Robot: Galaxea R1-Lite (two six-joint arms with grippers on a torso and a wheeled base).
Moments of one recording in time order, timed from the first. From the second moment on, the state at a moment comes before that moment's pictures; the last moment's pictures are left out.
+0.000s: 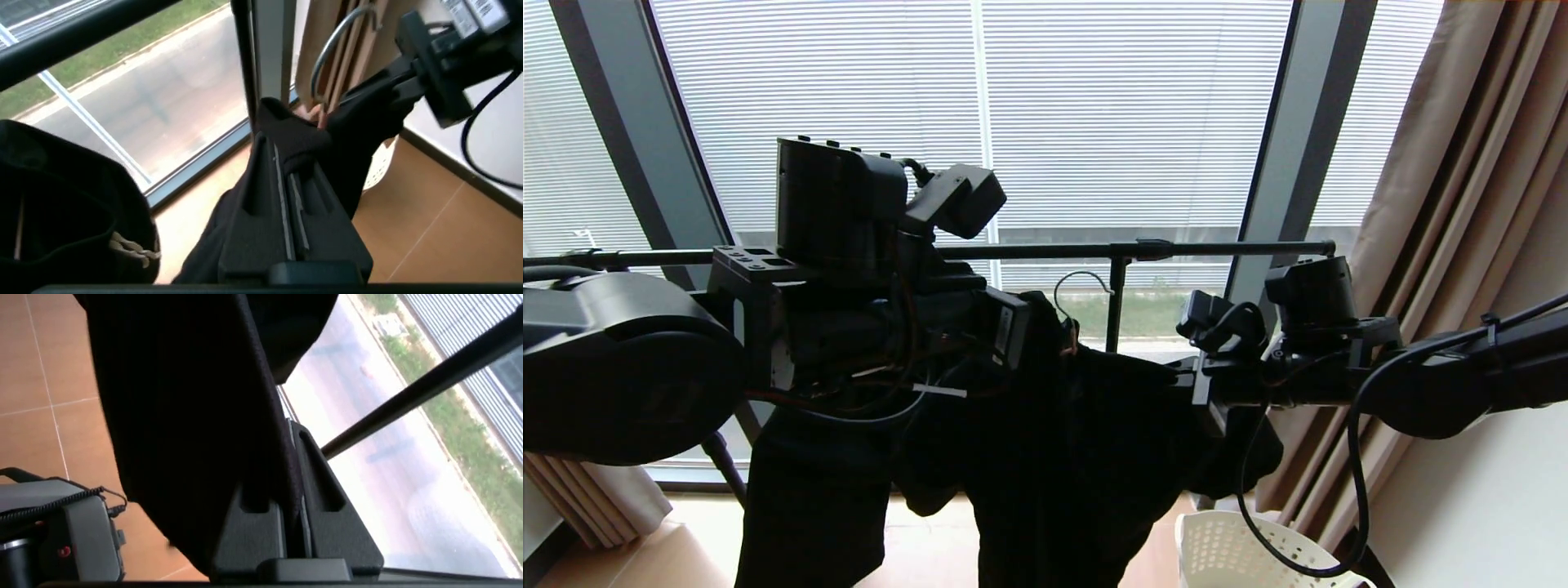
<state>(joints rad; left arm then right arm) -0.64 1.70 -1.13 -0.24 -0.09 0.04 0.37 1.93 -1.00 -0.31 0.55 -0.56</state>
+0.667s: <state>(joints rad) -0.62 1.71 -1.12 -0.24 -0.09 0.04 0.36 1.93 -0.94 -0.58 0.67 -0.36</state>
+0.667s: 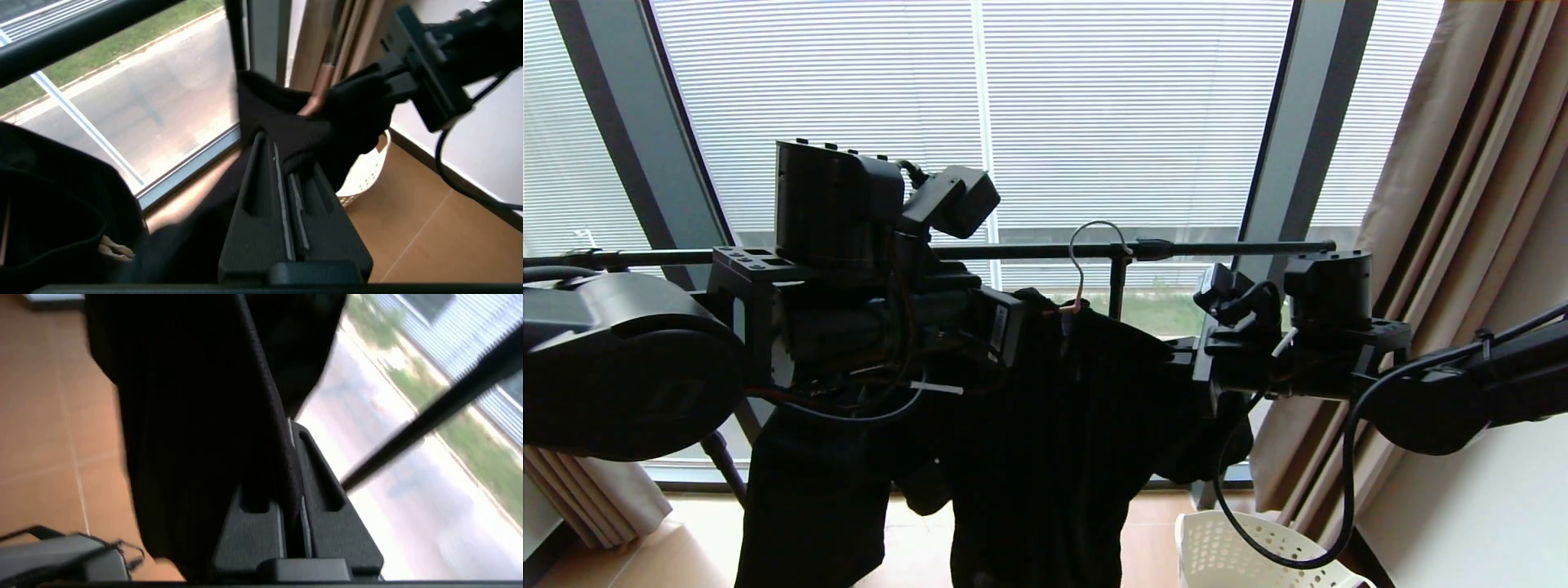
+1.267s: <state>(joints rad) -0.63 1.70 -1.10 -0.25 -0.11 0.04 0.36 1.93 -0.94 -0.59 0.67 -0.34</state>
